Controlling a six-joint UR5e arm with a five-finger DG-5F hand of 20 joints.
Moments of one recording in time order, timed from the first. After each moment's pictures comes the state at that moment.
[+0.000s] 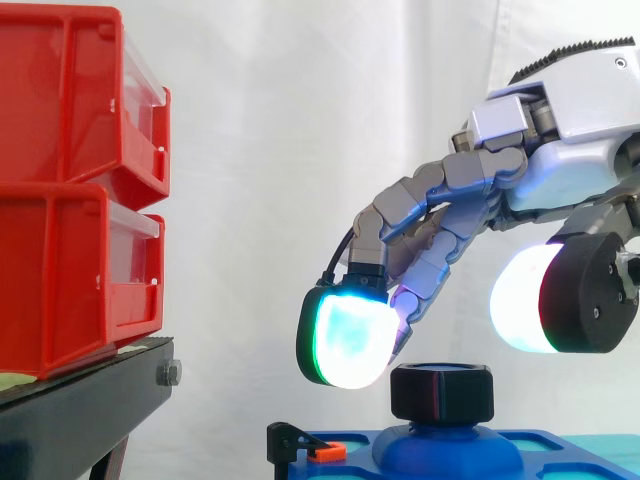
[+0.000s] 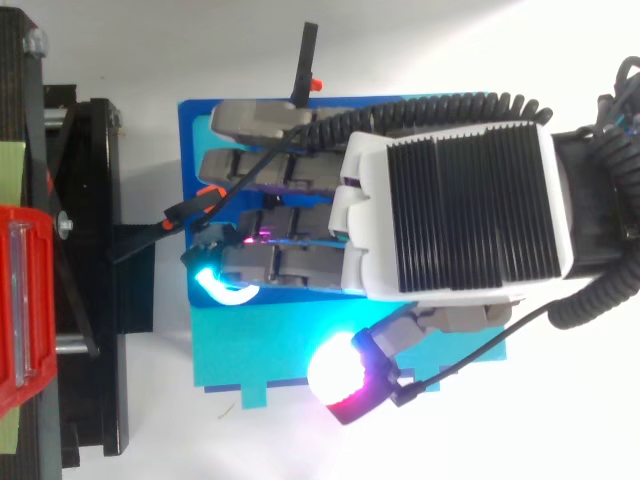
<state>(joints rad) 0.10 -2.20 -1.08 -3.18 -1.60 -1.38</state>
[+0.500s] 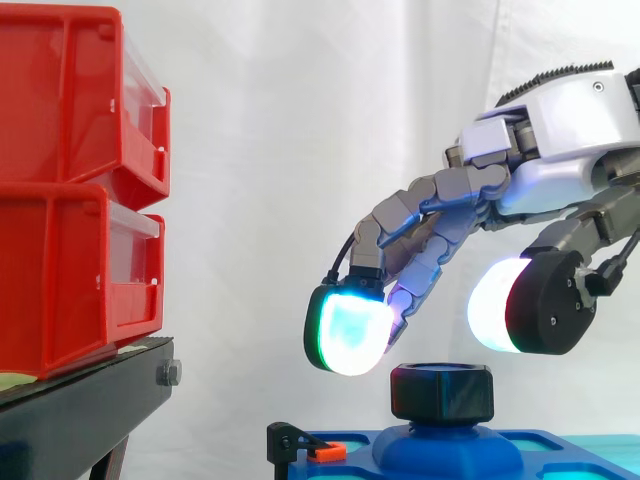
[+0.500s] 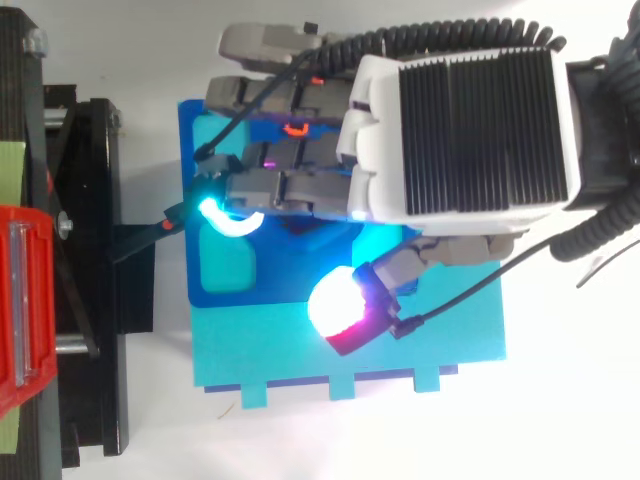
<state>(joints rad) 0.06 -2.20 -1.08 -3.17 -1.61 -1.44</state>
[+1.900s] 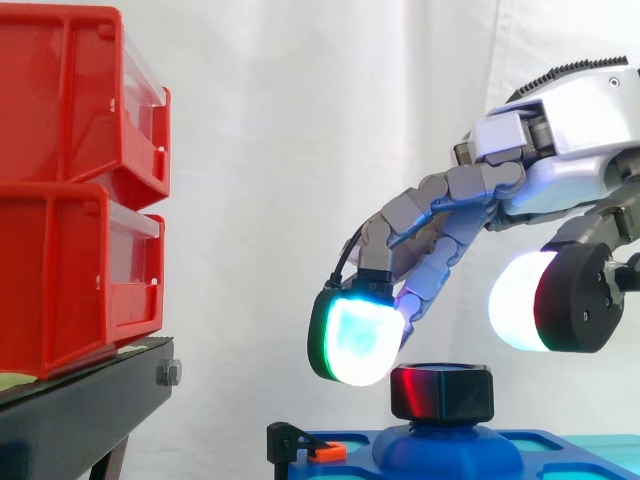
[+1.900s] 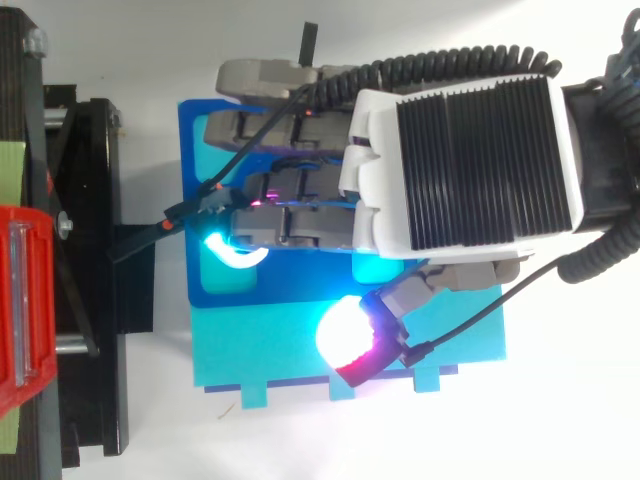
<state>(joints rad) 0.06 -2.20 -1.09 -3.18 -1.67 -1.45</state>
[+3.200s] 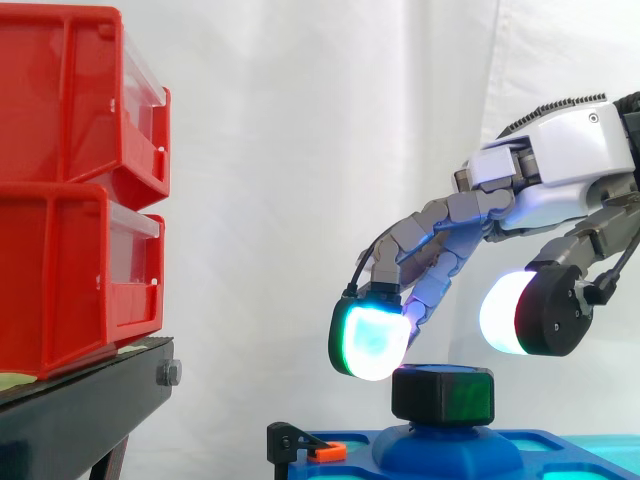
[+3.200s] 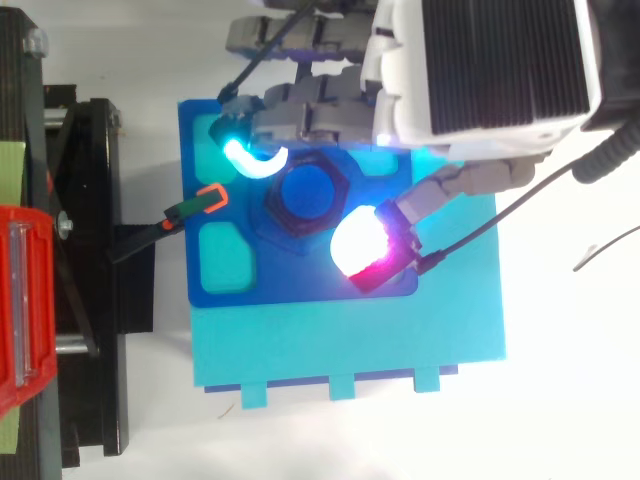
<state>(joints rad) -0.02 -2.20 -1.09 -3.18 -1.72 -1.49</state>
